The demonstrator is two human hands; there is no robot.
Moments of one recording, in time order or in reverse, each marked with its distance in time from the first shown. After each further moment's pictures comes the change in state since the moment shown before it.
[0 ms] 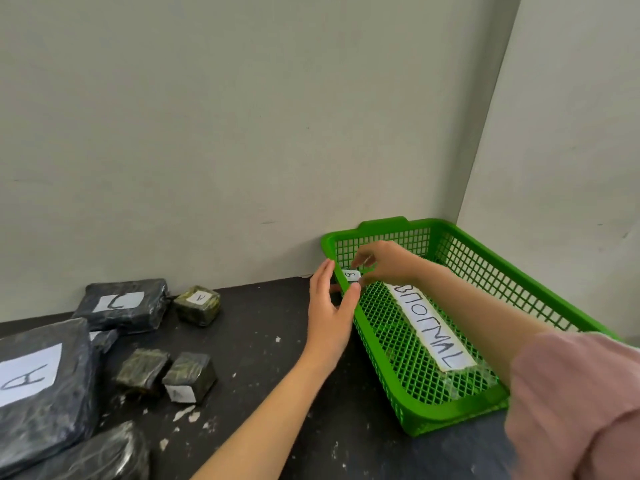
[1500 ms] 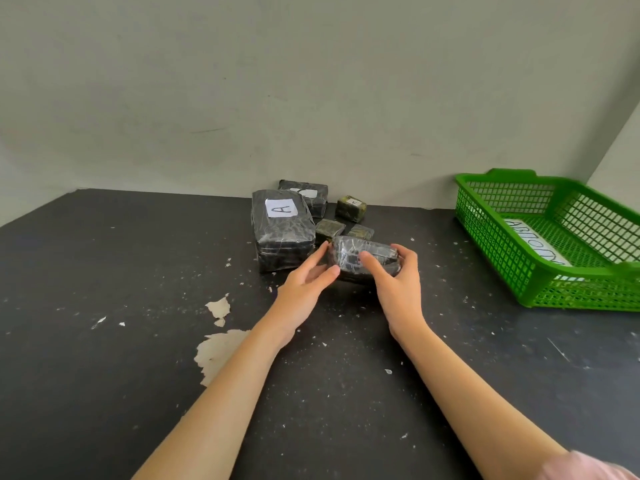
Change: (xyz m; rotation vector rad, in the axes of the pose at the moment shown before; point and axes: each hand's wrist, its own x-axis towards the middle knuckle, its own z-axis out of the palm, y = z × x) left_hand -0.217 0.024 -0.239 0.066 0.021 -0.289; right_hand -0.158 -0.257 0.189 1.045 0.496 0.215
